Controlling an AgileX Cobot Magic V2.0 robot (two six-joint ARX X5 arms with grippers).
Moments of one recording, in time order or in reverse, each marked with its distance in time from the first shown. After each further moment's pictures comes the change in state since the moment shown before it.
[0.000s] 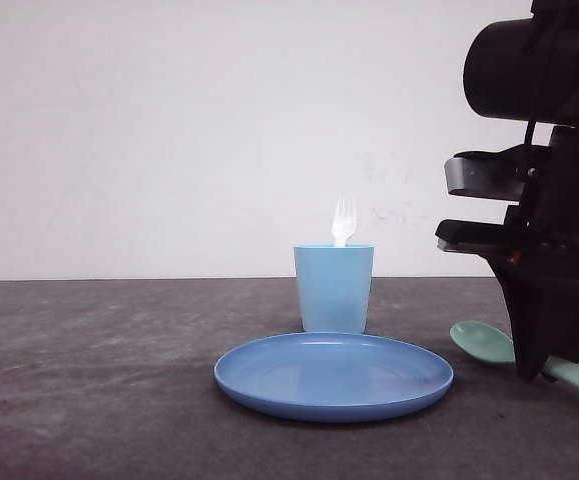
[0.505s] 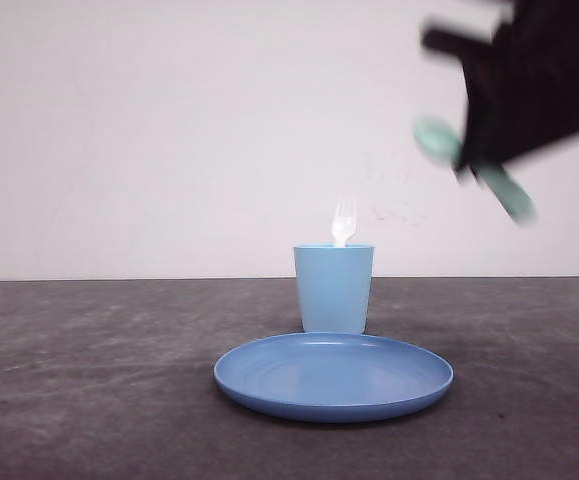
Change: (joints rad) left arm 0.000 0.000 0.000 0.000 0.000 -0.003; right arm 0.061 -0.345 0.038 0.229 0.088 -0.045
